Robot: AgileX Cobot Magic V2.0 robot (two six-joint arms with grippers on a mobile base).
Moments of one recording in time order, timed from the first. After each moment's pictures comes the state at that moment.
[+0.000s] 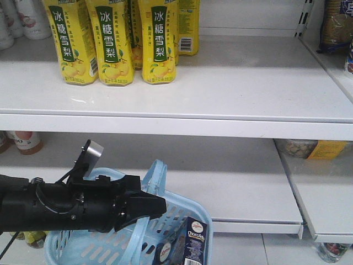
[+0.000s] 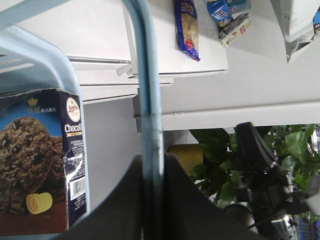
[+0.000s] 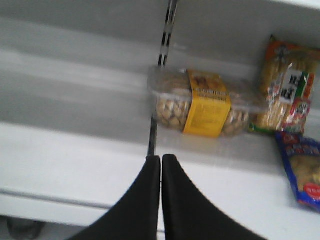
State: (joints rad) left arm -0.40 1.42 -0.64 -1.70 0.76 0.81; right arm 0.01 -0.02 0.03 -0.20 0.22 0.02
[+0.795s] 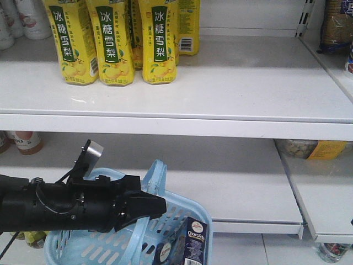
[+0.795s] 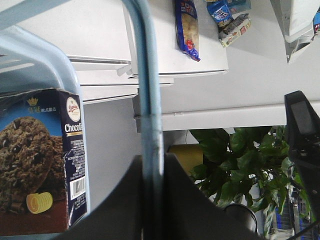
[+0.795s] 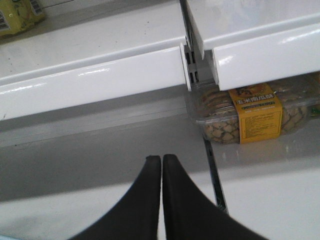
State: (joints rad) left arm -0.40 1.42 -0.64 -1.70 0.76 0.81; right arm 0.01 0.45 -0.27 0.13 0.15 0.10
